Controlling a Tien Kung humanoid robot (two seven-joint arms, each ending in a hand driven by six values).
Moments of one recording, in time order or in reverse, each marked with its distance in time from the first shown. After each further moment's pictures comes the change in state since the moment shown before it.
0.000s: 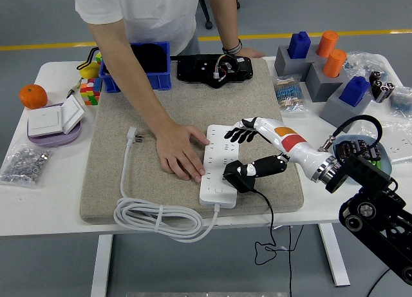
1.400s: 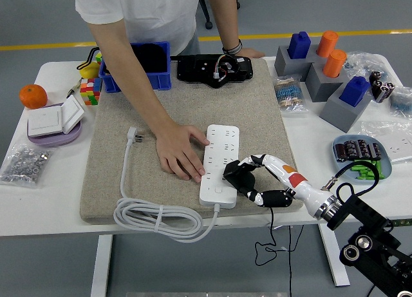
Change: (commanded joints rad) left arm -0.002 0.004 0.021 0.000 -0.009 0.000 -0.002; right arm -0.111 0.031 -0.060 -0.138 0.078 -0.029 0.085
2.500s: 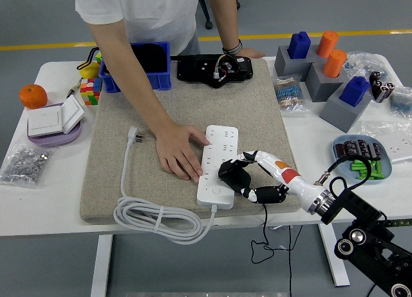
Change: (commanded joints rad) left arm 0.002 -0.007 -0.011 0.000 0.006 0.000 0.000; right arm 0.047 0.008 -0.016 -0.018 -0.013 0.007 0.003
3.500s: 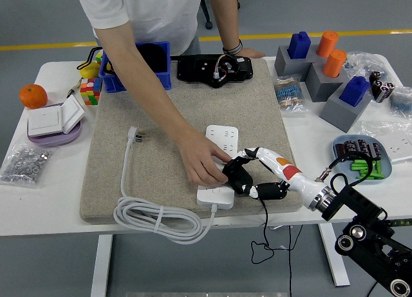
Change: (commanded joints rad) left arm -0.001 -0.004 -0.001 0.000 0.001 -0.001 0.000; right arm 0.026 0.011 -0.008 -0.021 0.006 -0.001 0.008
